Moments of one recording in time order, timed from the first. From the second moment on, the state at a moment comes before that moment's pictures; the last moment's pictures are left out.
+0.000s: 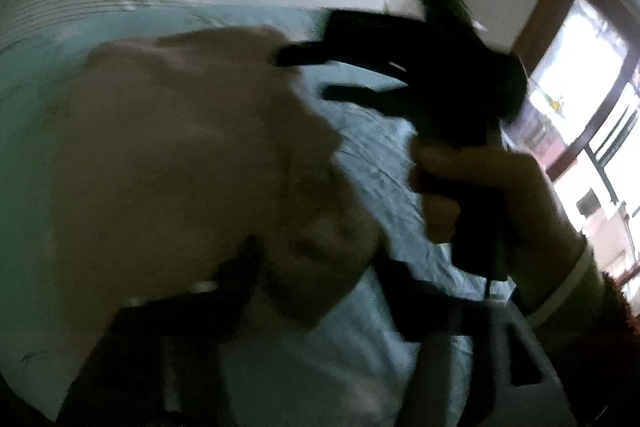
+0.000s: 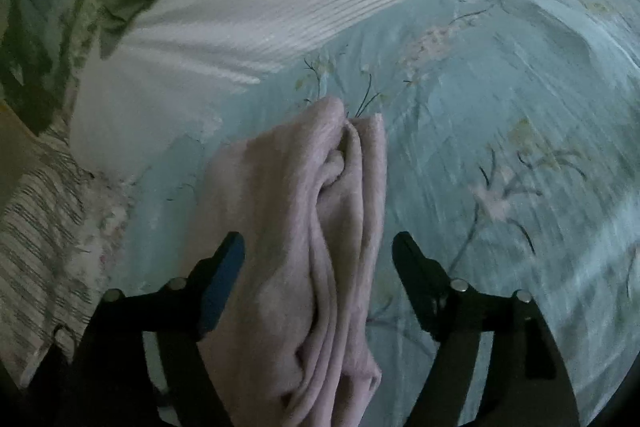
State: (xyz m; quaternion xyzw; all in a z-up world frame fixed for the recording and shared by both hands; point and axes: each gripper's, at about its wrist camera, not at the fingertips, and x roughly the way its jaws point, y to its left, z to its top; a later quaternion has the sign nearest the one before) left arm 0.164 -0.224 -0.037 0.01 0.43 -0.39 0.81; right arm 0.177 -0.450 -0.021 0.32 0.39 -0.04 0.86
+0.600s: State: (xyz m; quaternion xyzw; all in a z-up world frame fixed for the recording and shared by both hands) left arm 0.305 -0.122 -0.083 -0.12 0.51 -0.28 0.81; right arm 0.184 -0.438 -0.060 0.35 0.42 0.02 0.84
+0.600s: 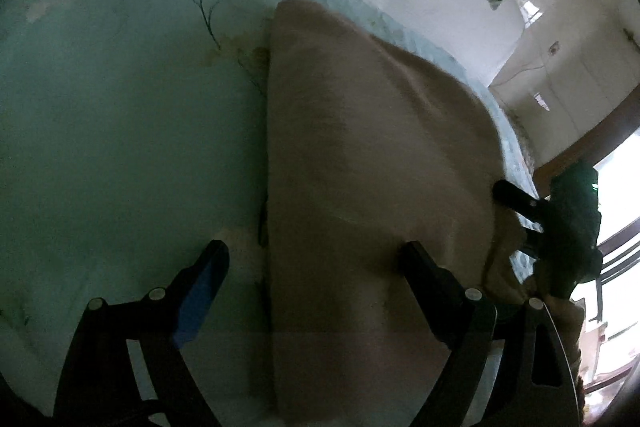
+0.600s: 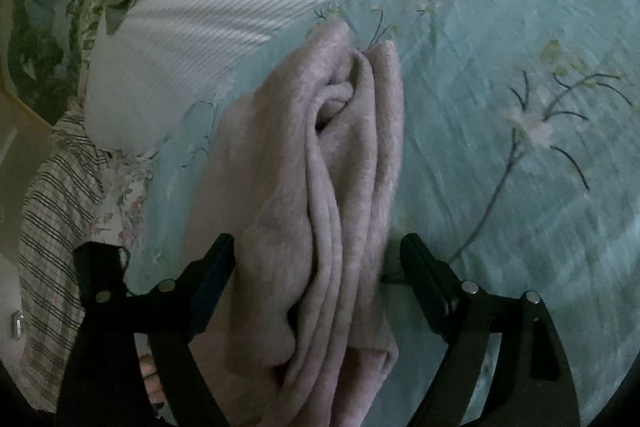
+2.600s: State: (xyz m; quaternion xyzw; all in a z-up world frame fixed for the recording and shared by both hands) left arm 0.103 0.048 -0.040 -0.05 0.41 -0.22 0.88; right arm 0.142 -0.181 -0.064 0.17 0.50 0.15 0.83
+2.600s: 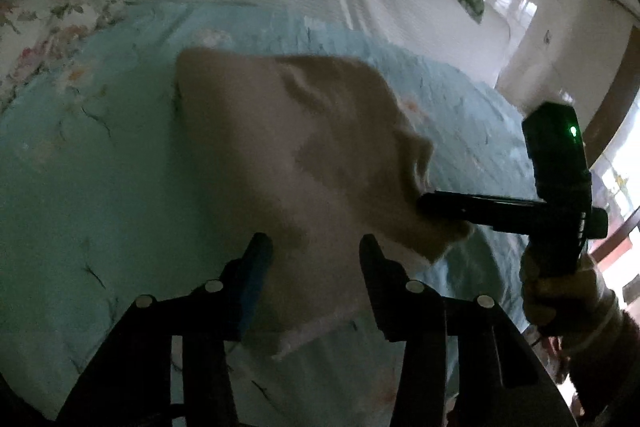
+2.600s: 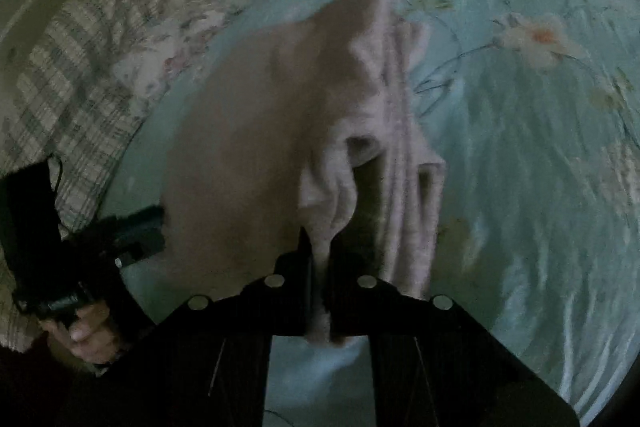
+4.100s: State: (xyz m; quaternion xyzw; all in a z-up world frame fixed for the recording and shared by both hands) left arm 0.104 0.026 -0.058 0.01 0.45 -0.24 0.86; right arm 0.247 -0.243 -0.032 0.21 0.45 0.07 0.87
